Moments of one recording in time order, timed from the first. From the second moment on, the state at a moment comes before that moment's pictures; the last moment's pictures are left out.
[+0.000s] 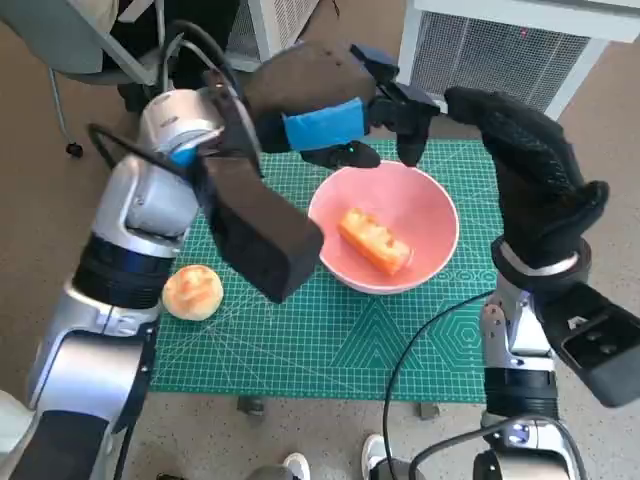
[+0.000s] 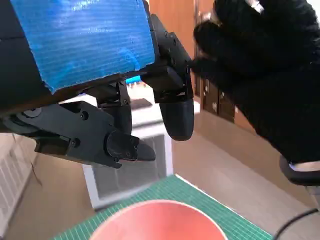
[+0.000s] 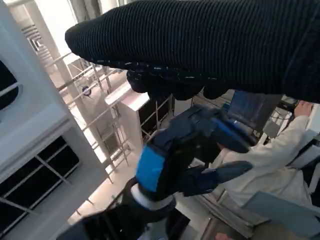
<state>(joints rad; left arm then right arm) -1.21 0.41 -0.31 0.47 0.37 -0.44 -0.63 -0.67 -0.14 -0.14 0.35 0.35 -0.80 0.50</state>
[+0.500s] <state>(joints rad) -0.88 0.69 -0.14 -0.05 0.23 -0.04 -0.93 -0.64 -0.14 -0.15 0.31 0.35 -0.80 0.48</state>
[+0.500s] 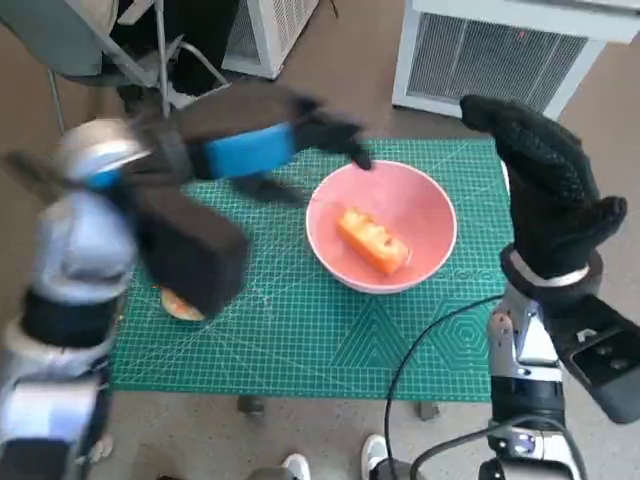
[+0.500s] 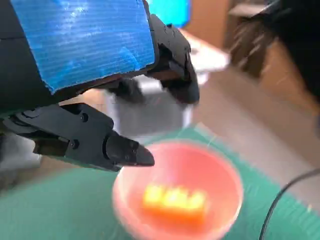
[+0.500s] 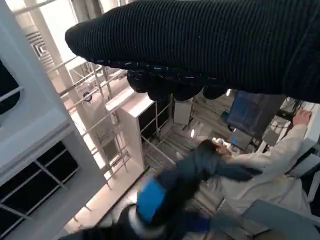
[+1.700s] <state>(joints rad) -0.29 0.86 -0.05 -0.18 0.38 0.08 -0.82 -0.62 -0.14 -0.12 0.31 0.35 -0.75 0.47</state>
